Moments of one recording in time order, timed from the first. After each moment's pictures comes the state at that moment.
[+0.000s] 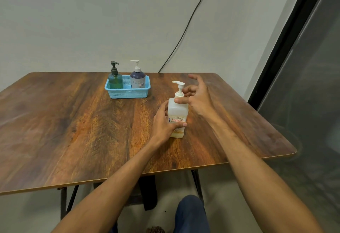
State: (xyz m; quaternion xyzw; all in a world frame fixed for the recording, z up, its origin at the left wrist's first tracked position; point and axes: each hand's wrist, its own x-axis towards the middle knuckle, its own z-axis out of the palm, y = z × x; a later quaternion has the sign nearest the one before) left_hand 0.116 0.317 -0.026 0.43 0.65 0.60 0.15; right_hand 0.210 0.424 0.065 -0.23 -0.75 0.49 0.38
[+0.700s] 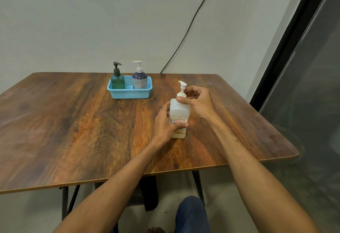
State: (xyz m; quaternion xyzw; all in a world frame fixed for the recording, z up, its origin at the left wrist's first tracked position) left_hand 0.115 0.318 -0.027 0.43 0.66 0.60 0.14; right_hand 0.211 0.425 0.054 -0.25 -0.75 0.47 0.39
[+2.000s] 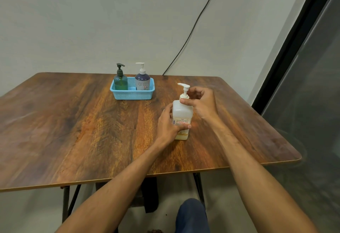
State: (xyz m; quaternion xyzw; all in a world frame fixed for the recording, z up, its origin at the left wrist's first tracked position) left_hand 0.114 0.326 -0.033 0.42 0.67 0.60 0.12; right_hand 0.211 0.424 0.057 -0.26 -0.75 0.46 0.40
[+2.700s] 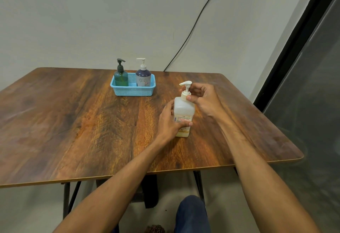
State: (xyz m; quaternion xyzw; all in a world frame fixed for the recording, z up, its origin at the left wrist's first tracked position) left_hand 0.110 0.330 -0.036 0.43 0.67 0.60 0.12; right_hand 0.216 0.435 0.062 -0.19 -0.79 0.47 0.34
